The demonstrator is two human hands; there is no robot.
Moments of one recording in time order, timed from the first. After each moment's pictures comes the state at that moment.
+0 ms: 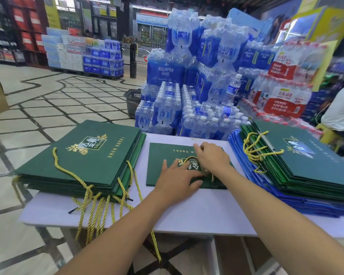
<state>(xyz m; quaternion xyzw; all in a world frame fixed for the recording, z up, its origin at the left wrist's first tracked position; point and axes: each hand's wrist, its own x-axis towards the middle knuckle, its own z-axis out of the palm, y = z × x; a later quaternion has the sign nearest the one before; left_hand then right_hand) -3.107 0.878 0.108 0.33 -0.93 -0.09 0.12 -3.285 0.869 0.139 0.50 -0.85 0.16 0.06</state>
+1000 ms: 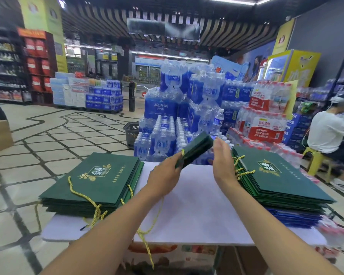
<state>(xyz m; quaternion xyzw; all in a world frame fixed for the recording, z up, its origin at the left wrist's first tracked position) -3.089 0.882 0.202 0.35 -0.85 -0.19 0.34 -3.244 0.975 0.243 0.43 -0.60 0.67 -0.09</state>
